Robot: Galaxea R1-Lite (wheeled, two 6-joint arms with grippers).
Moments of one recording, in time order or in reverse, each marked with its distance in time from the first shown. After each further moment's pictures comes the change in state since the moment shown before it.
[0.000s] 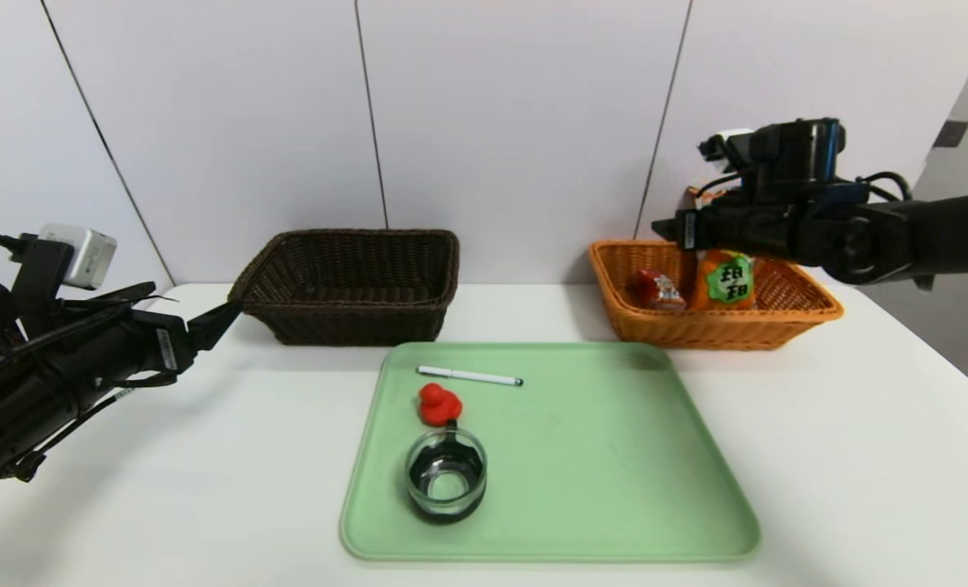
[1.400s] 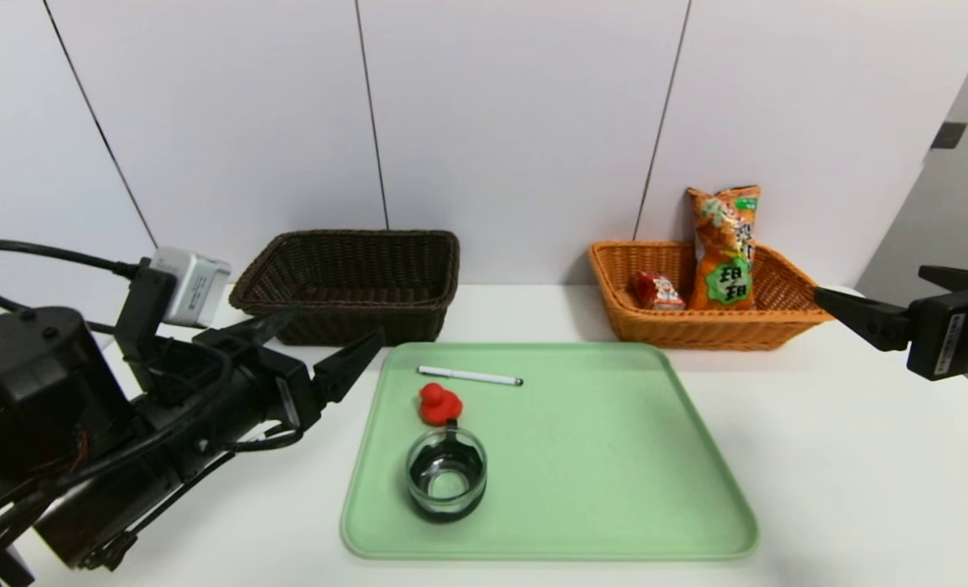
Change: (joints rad) left arm -0.554 -0.059 0.117 -0.135 0.148 -0.199; right arm -0.009 -0.820 0.821 -0.092 0.051 -0.017
